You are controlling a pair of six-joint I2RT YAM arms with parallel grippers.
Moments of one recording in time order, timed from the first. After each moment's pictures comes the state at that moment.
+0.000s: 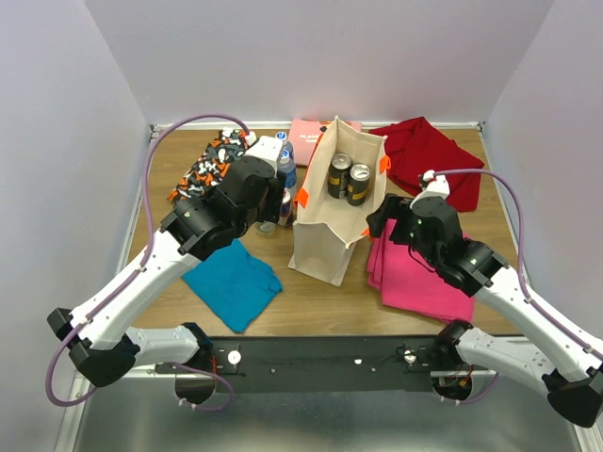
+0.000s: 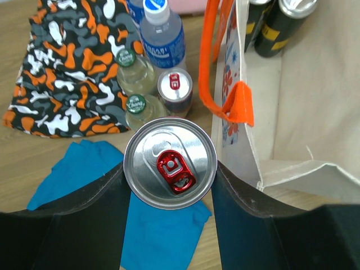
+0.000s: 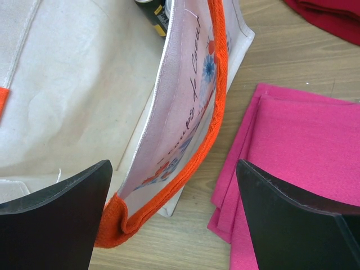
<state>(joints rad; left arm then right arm) -0.81 1.19 1.49 -0.87 -0.45 -0.27 0.69 0.90 0.88 -0.47 0.38 0.58</state>
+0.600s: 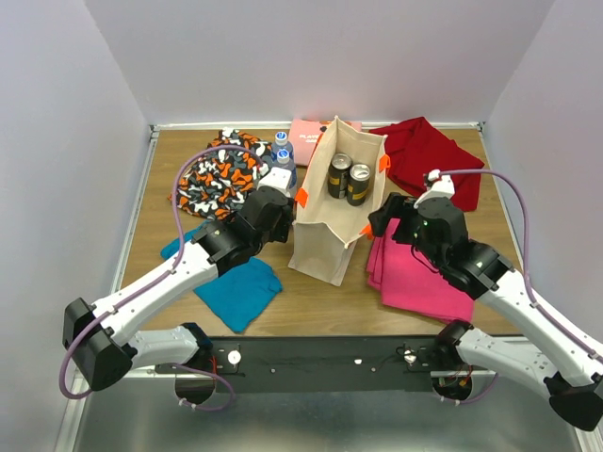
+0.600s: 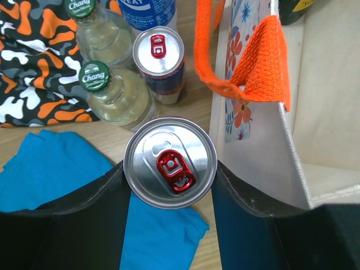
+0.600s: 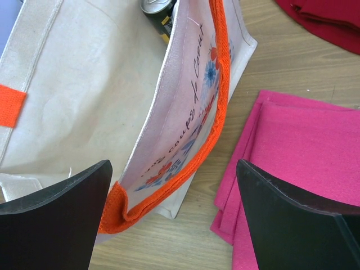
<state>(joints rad) -0.81 1.16 1.07 -0.56 -0.44 -0.31 0.69 0.88 0.90 -0.47 0.38 0.58</state>
